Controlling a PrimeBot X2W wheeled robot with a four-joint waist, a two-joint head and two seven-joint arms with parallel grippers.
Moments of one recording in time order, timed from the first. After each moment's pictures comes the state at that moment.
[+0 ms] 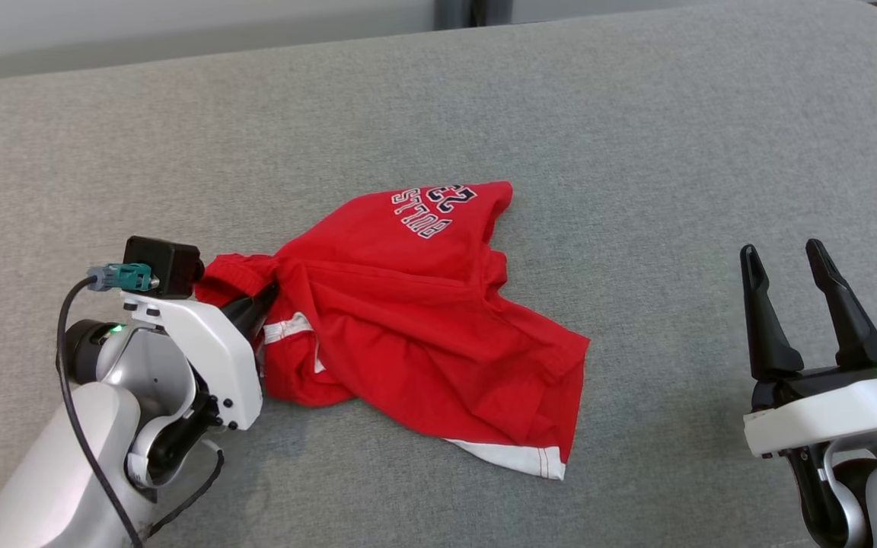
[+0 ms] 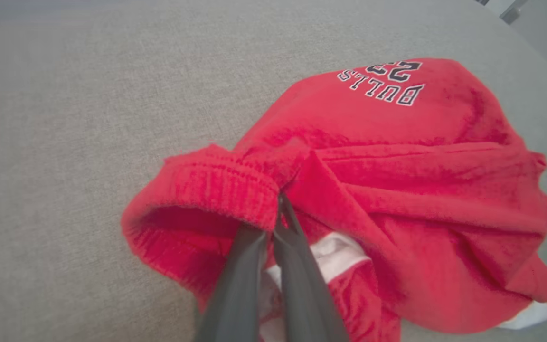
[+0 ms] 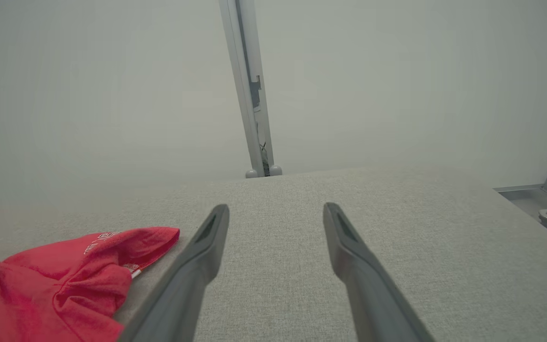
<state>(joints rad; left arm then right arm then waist) -0.40 0.37 -0.39 0.14 -0.66 -0.01 0.44 -0.14 -0.05 -0.03 -0.07 0.23 0.13 -0.03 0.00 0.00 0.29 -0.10</state>
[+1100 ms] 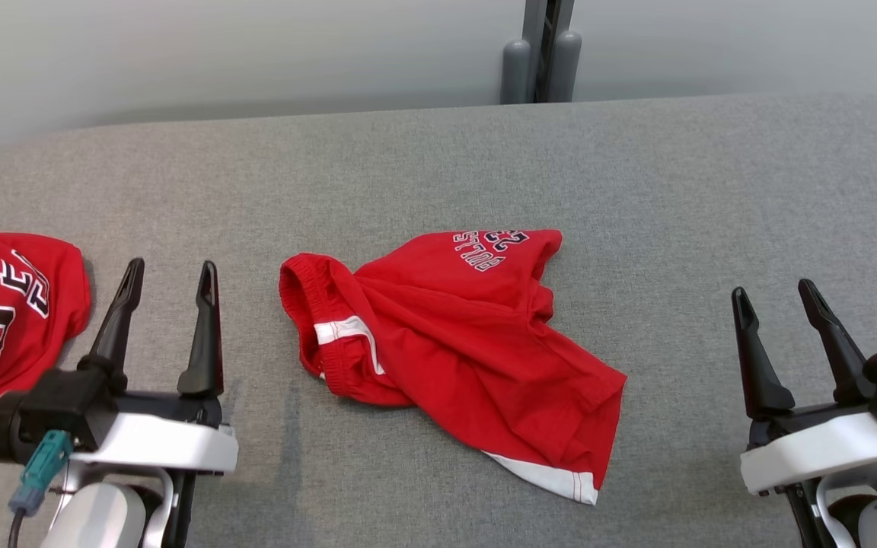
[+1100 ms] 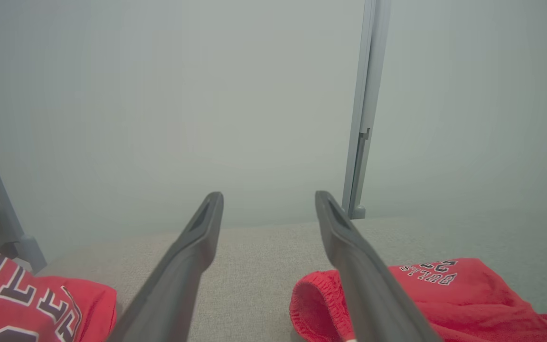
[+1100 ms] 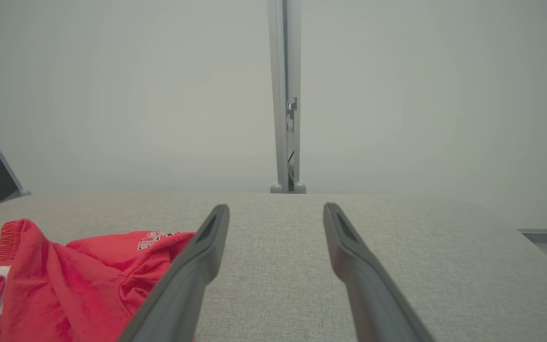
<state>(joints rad) -0.16 0.32 -0.26 0.00 -0.42 0.20 -0.24 -0.07 -0.05 -0.03 -0.07 0.15 0.13 -0.03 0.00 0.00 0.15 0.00</state>
